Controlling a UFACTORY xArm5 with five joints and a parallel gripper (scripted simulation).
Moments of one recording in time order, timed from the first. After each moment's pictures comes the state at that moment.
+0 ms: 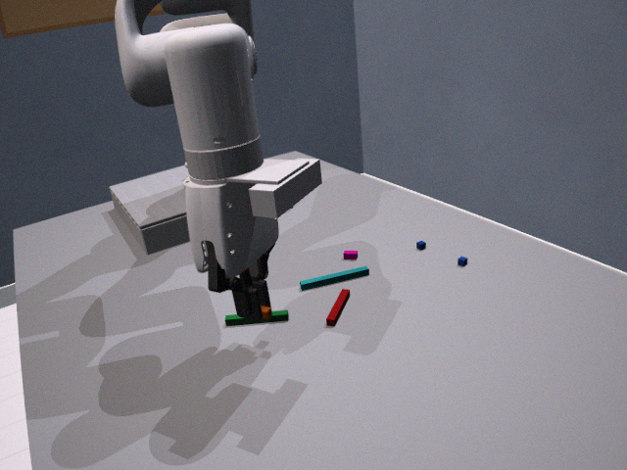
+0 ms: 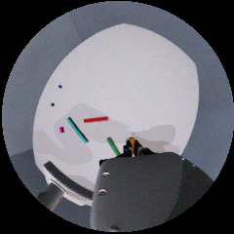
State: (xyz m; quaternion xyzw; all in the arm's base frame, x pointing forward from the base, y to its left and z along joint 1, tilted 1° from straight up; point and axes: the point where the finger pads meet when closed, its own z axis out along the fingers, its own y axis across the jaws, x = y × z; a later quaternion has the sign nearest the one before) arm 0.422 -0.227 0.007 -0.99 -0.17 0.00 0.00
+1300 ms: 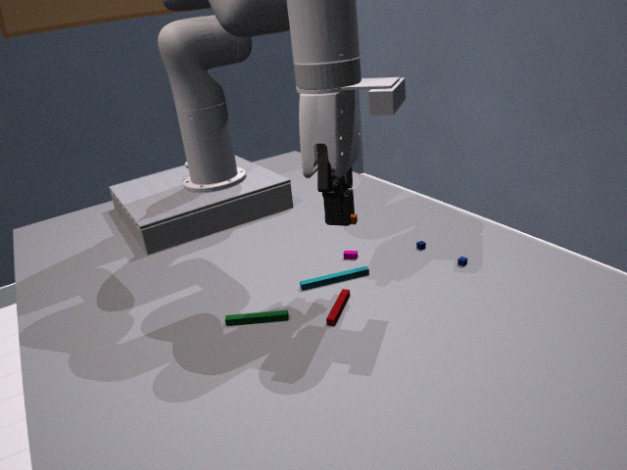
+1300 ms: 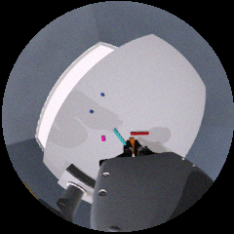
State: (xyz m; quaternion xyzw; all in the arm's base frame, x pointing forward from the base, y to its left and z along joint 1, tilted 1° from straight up) arm 0.418 -0.072 0.062 -0.97 -0.24 0.01 0.00
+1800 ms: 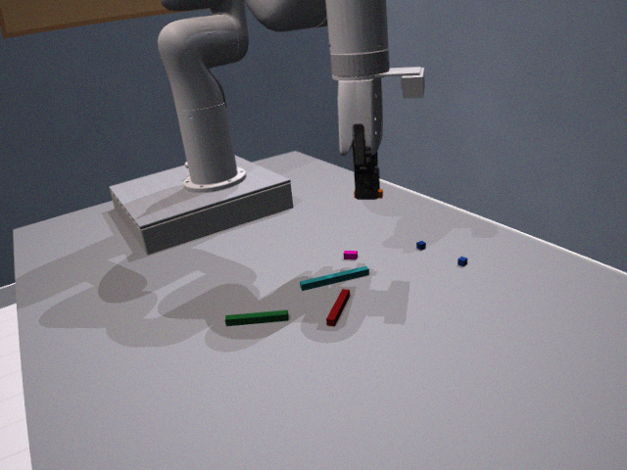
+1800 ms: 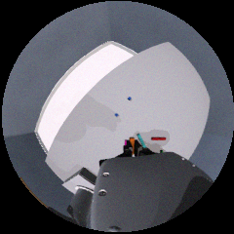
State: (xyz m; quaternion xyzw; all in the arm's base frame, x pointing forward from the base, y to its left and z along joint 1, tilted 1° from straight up) arm 0.390 0.015 0.061 -0.96 -0.28 0.01 0.00
